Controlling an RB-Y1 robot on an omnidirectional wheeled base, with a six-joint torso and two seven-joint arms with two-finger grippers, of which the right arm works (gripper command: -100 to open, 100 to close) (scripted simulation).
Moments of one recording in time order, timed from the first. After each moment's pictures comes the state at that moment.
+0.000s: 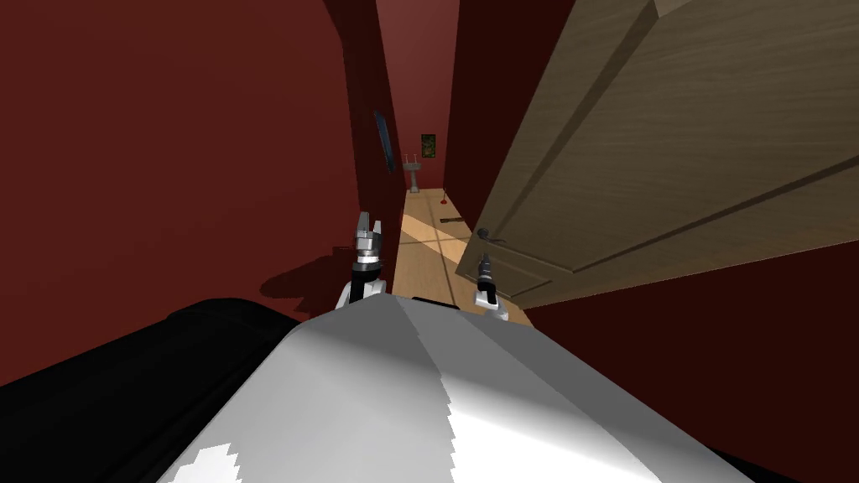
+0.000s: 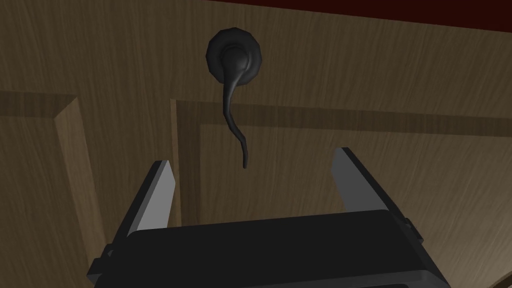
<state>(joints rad) -0.07 0.02 -0.21 -0.95 0.14 -0.56 0.04</state>
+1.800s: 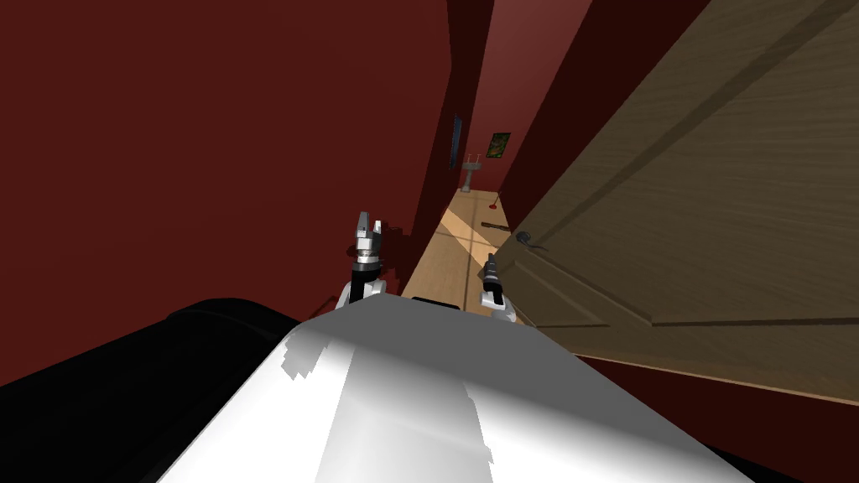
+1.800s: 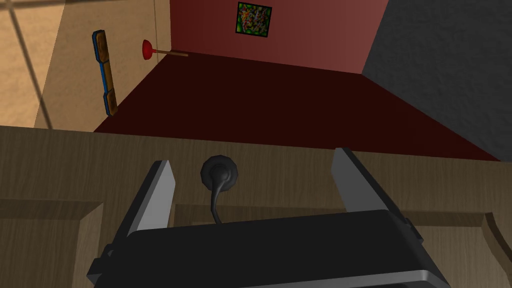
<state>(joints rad) -0.09 -0.06 -0.21 -0.92 0.13 -0.57 0.03</state>
